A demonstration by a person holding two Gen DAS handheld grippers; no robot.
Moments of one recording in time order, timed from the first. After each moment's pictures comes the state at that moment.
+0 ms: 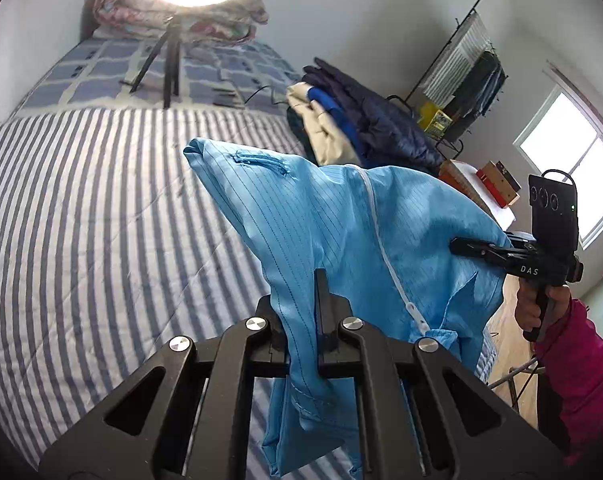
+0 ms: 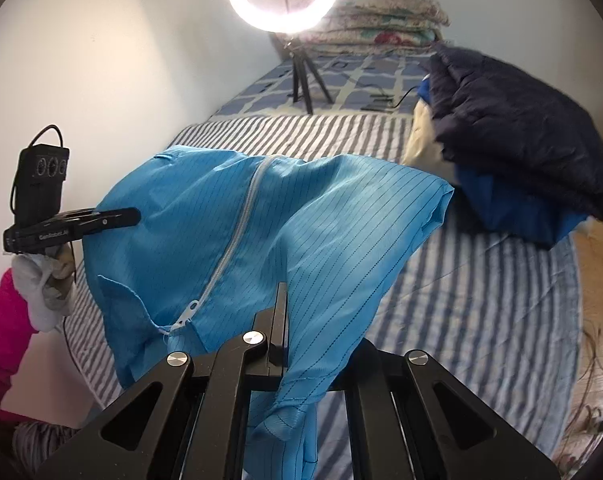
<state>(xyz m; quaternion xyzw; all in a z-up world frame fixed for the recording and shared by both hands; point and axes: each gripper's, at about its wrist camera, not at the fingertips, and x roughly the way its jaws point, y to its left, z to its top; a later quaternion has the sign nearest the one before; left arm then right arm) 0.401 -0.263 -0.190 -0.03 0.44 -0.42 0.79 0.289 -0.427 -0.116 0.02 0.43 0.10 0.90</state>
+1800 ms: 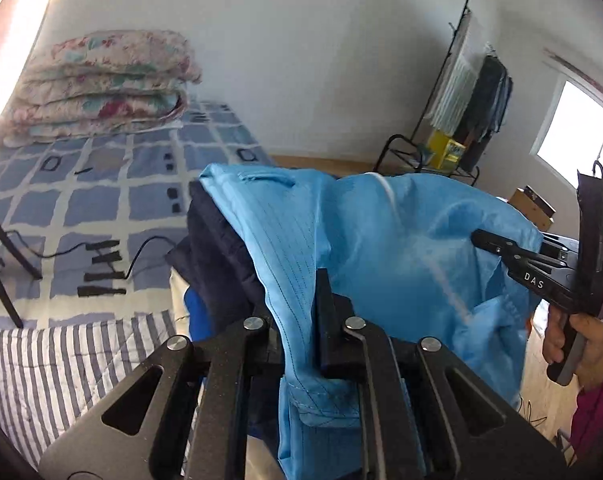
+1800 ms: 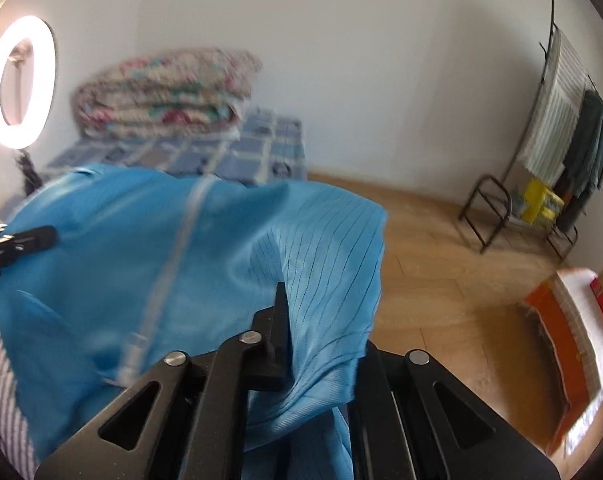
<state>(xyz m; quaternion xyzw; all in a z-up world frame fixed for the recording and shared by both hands) 0.610 -0.644 -0.191 0.00 0.35 -0.41 0.84 0.485 -0.700 -0.044 -0.08 0.33 -0.20 0.92</state>
